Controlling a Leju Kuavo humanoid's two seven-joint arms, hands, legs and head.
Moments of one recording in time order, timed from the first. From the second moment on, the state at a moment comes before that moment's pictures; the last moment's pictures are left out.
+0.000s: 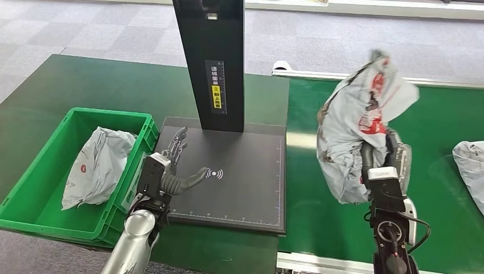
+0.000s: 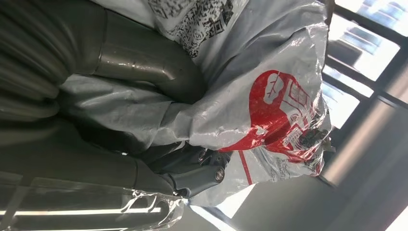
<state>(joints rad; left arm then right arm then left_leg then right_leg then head) -0.28 -0.20 -0.15 -1.15 -0.23 -0.04 -0.44 -0.21 -0.04 -0.02 -1.44 0.43 -0.21 -0.50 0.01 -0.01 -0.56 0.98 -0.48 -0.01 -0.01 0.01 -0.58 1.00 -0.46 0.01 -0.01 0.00</state>
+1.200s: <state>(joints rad) -0.37 -0.22 -0.17 -1.11 -0.12 0.01 -0.53 -0.40 -0.07 0.51 -1.01 0.92 0.06 -0.48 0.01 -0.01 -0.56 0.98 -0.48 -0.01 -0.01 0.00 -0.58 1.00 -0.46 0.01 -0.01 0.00</state>
